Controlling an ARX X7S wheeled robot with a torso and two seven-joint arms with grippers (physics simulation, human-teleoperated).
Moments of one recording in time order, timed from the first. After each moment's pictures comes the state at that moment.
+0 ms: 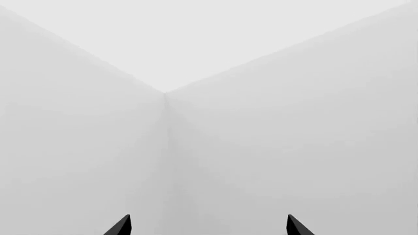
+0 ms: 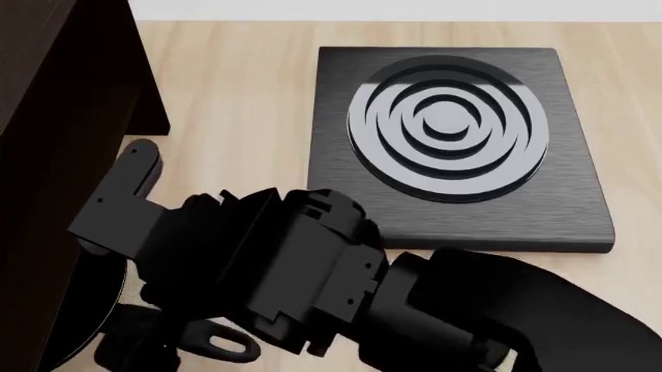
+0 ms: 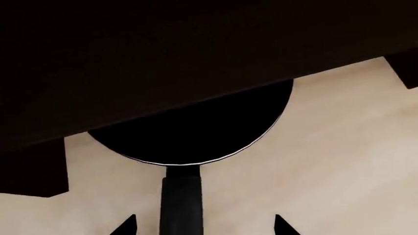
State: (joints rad) left arm -1.29 -1.09 -0.44 1.00 -2.07 -1.23 -1.41; right arm 1.52 0.08 -1.53 0.39 1.11 0.73 -0.20
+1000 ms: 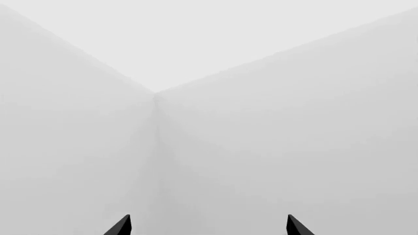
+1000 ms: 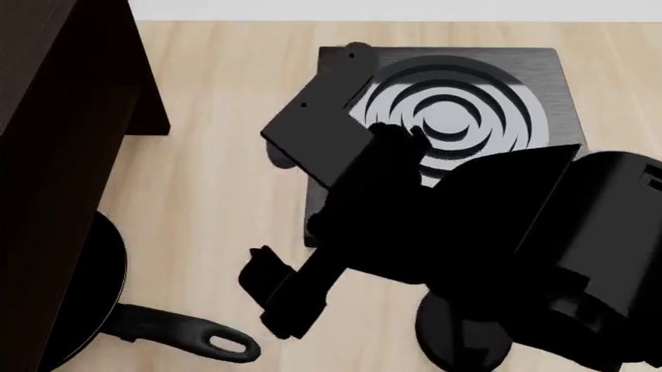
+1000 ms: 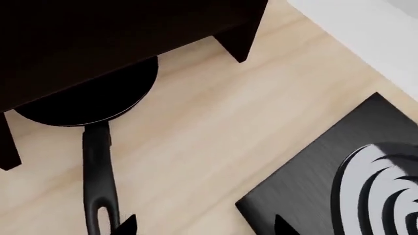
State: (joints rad) left arm -1.31 -0.99 -0.37 1.02 -2.01 -1.23 -1.42; right arm 1.63 0.65 -1.34 -0.09 1.37 0.83 0.05
